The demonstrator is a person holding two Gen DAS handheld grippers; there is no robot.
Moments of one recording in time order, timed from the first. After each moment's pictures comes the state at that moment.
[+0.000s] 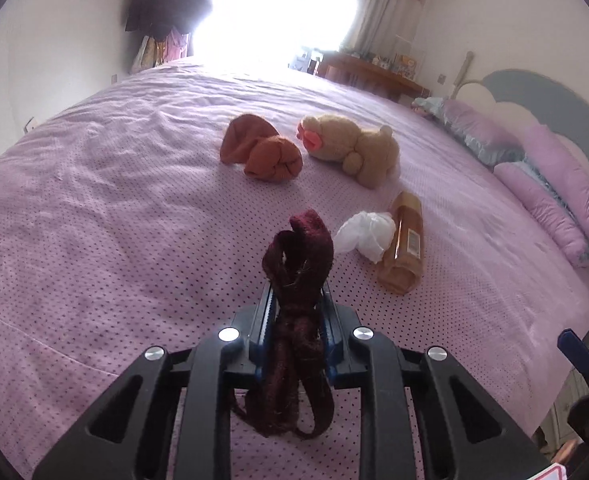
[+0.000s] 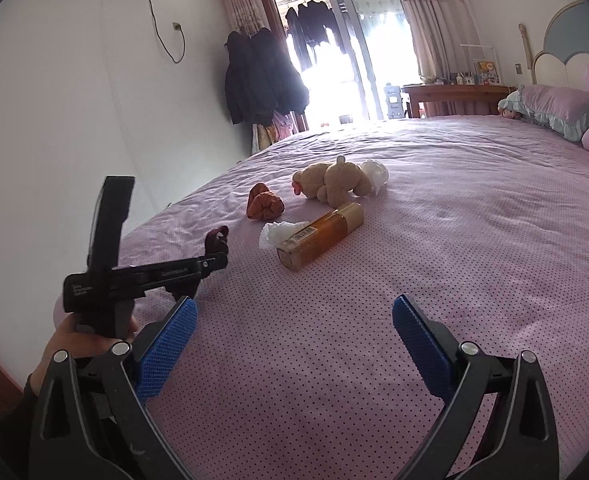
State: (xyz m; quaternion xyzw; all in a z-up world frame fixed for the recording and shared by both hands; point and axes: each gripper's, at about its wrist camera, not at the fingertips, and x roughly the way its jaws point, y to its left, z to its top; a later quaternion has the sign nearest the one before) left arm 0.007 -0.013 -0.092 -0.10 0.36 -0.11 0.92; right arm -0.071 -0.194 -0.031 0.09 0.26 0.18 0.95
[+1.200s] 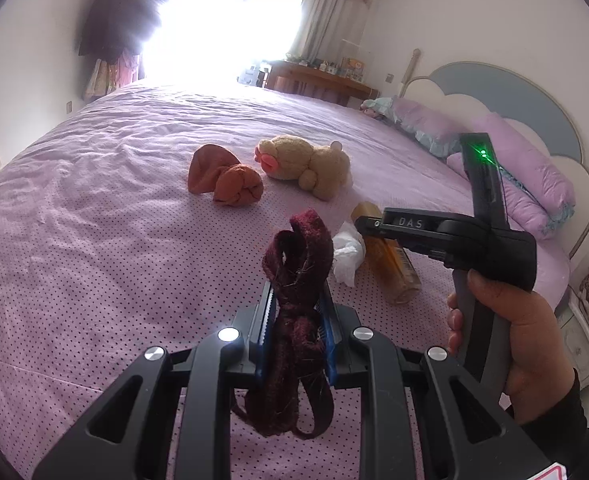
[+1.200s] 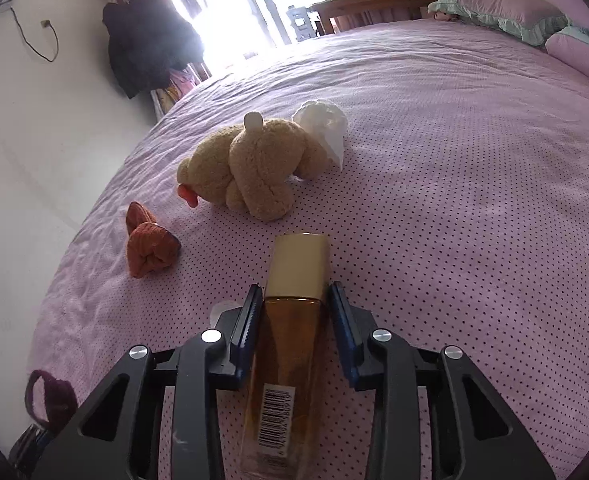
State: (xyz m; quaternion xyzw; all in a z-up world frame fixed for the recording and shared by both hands) left arm -0.003 -0.005 -0.072 -0.07 0.33 -0.20 0.92; right arm 0.105 -0.194 -0.067 0.18 0.39 0.04 0.90
